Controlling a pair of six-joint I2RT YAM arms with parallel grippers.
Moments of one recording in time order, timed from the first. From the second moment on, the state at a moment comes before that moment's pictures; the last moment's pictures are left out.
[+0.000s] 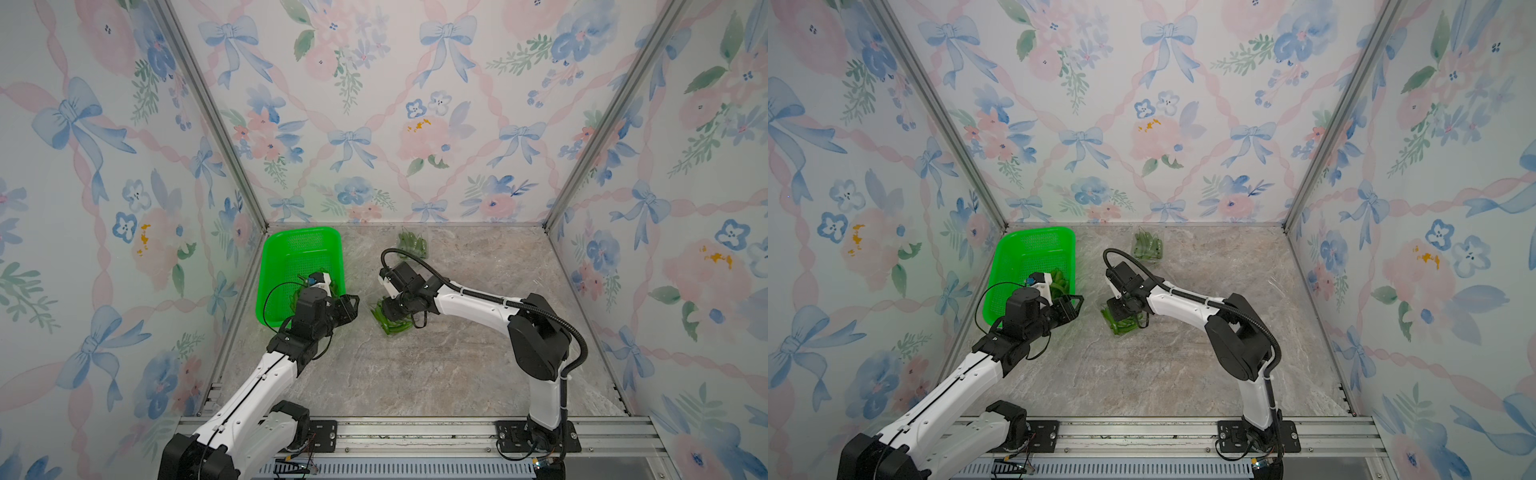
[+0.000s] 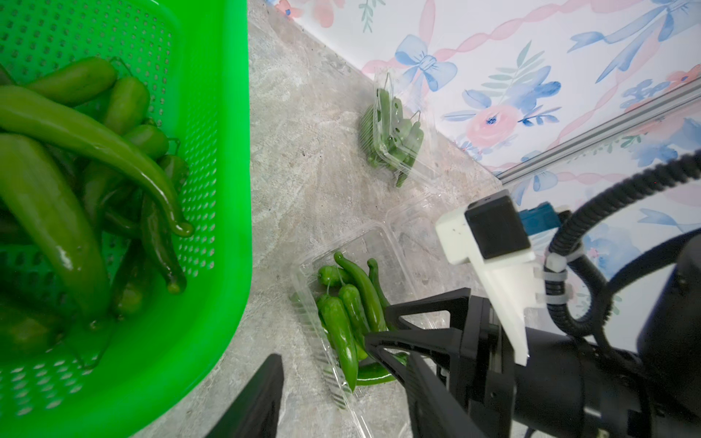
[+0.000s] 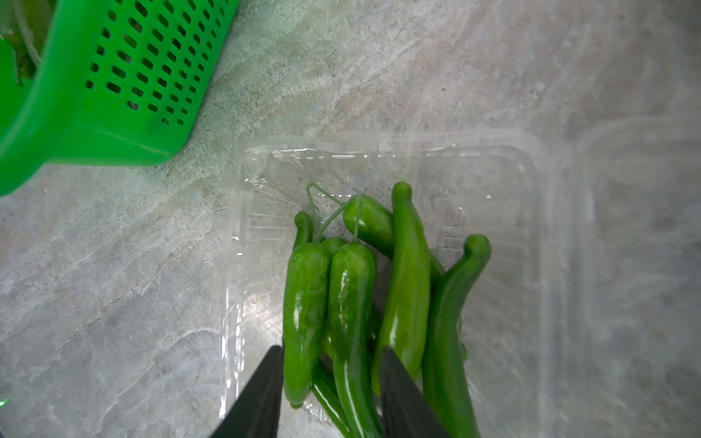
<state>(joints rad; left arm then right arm) -0.32 0.94 0.56 -0.15 0.12 -0.68 0.85 2.00 1.50 -0.52 -0.06 0.30</state>
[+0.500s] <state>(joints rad) -0.31 0.94 0.55 -0.16 0.12 -0.68 0.85 2.08 1.53 -0.51 -0.06 0.31</state>
